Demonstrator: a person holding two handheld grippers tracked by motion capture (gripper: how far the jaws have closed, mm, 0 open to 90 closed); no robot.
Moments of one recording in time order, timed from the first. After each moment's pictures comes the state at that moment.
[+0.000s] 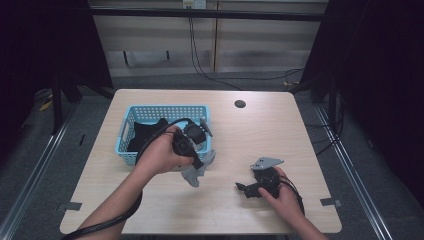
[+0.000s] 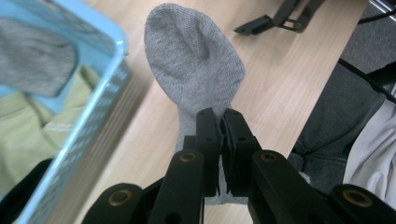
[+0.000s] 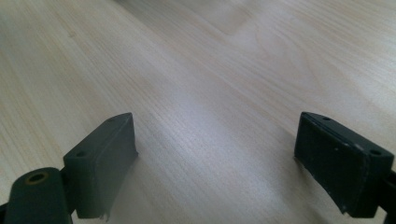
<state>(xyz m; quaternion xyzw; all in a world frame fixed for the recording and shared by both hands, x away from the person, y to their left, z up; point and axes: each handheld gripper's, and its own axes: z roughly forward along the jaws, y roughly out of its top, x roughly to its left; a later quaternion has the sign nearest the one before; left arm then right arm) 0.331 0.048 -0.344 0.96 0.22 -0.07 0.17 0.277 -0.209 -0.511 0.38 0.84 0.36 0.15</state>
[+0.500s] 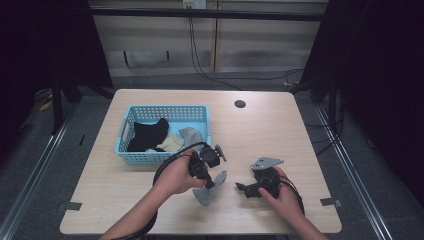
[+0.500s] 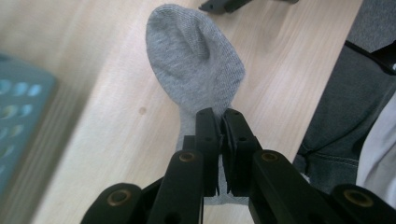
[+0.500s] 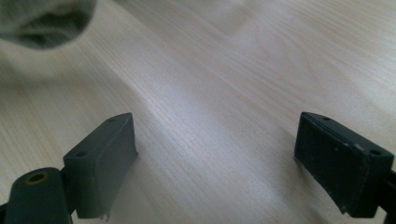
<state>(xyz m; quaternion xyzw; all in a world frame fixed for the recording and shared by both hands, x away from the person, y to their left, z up) 0.306 0.017 -0.406 0.97 0.19 -0.09 0.15 0.277 -0.209 -0.511 0.38 0.84 0.36 0.15</state>
